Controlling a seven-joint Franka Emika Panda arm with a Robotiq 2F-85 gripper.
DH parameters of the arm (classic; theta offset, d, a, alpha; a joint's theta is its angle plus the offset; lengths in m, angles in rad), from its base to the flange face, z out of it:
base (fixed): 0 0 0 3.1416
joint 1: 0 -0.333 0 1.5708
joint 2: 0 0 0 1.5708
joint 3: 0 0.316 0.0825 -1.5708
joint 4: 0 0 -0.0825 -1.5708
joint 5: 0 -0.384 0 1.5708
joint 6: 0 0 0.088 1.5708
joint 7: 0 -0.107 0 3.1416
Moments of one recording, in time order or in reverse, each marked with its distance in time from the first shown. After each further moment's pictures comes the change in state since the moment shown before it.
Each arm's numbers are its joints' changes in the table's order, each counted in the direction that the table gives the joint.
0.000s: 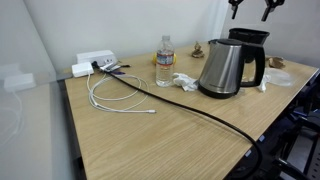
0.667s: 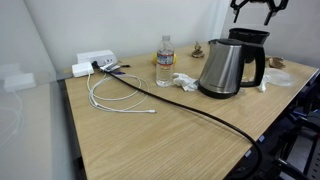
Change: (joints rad) arm 0.006 -0.001 -0.005 0.021 -0.022 -0.009 -0.072
